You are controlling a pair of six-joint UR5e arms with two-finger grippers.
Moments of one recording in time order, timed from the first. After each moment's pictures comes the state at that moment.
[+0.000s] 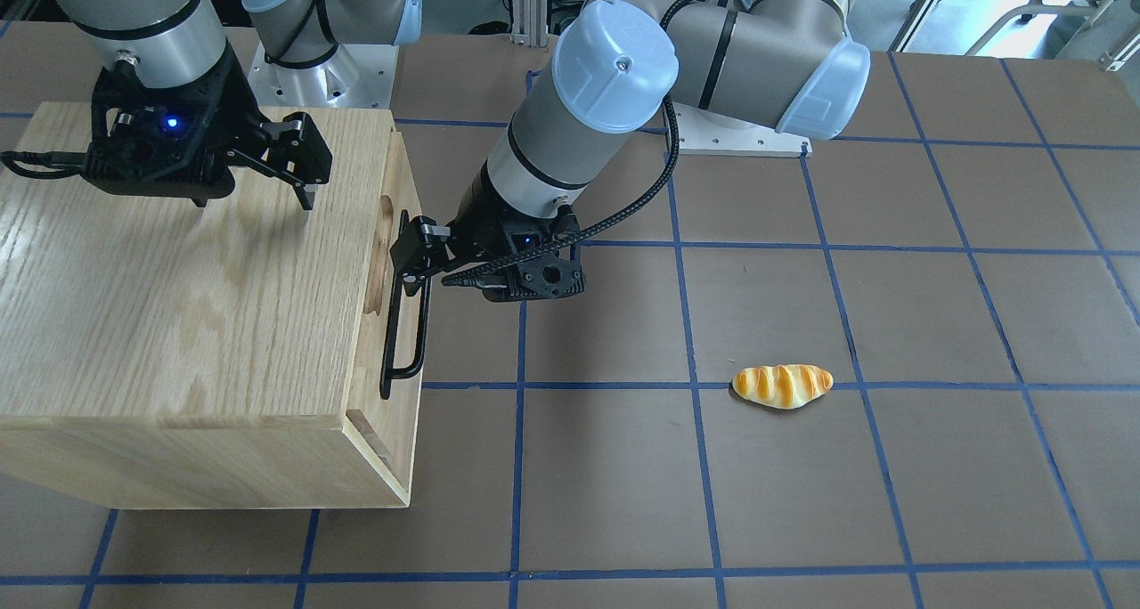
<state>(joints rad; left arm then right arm) -1.91 -1.90 -1.51 -1.10 1.15 -0.72 1.60 -1.49 1.43 -1.47 -1.61 0.02</state>
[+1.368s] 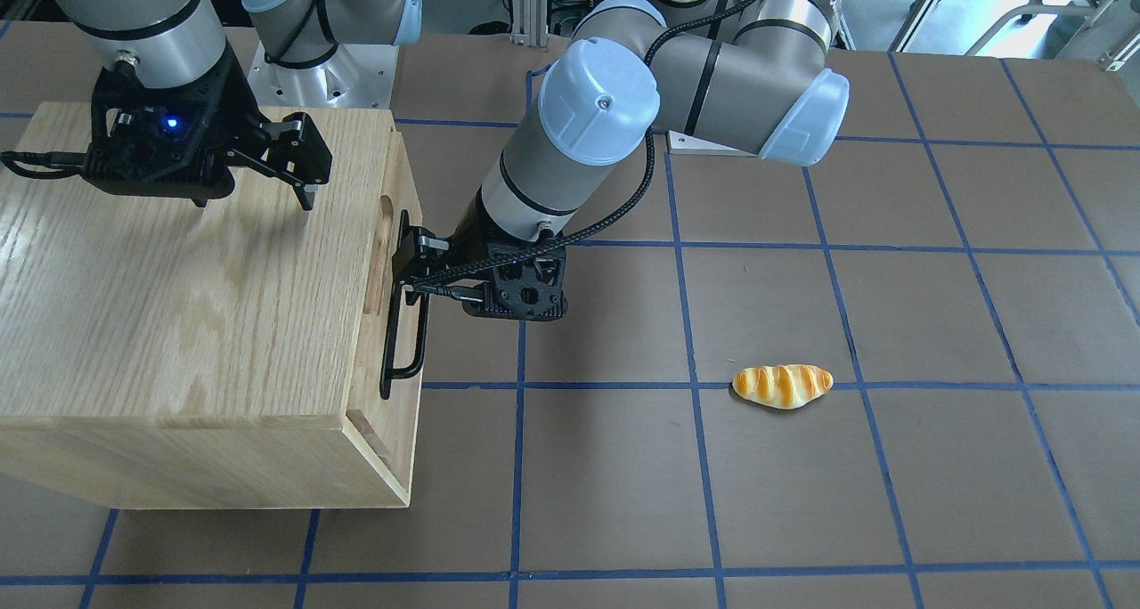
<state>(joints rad) -1.91 -1.92 -1.52 -1.08 1.19 -0.53 1.60 -1.49 1.43 -1.47 -1.61 0.02</state>
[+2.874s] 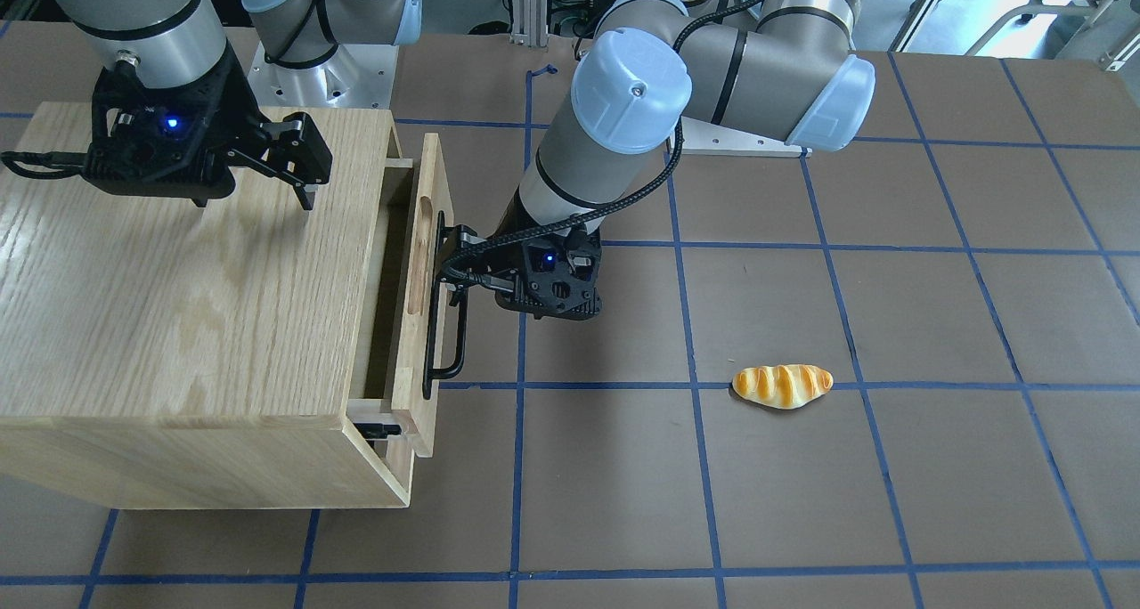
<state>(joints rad) -1.87 -1.87 -1.58 -1.08 1.25 -0.38 1.60 -1.49 1.43 -1.47 -1.61 0.02</state>
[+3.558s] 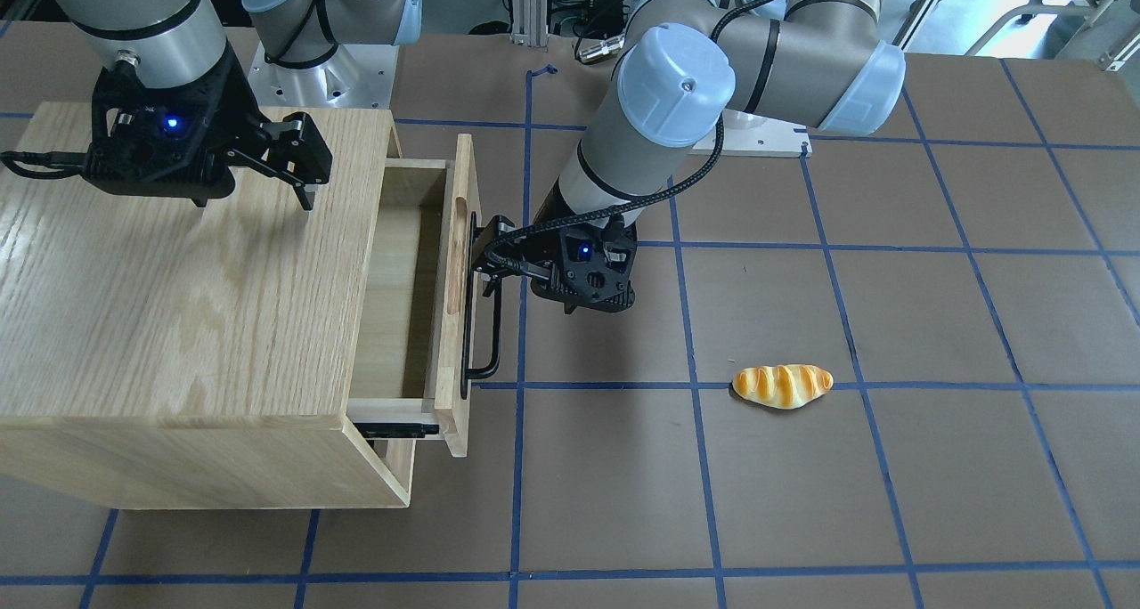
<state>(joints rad) -1.82 -1.82 -1.65 -1.08 1.24 -0.27 1.60 -1.49 1.43 -1.47 -1.61 0.02</state>
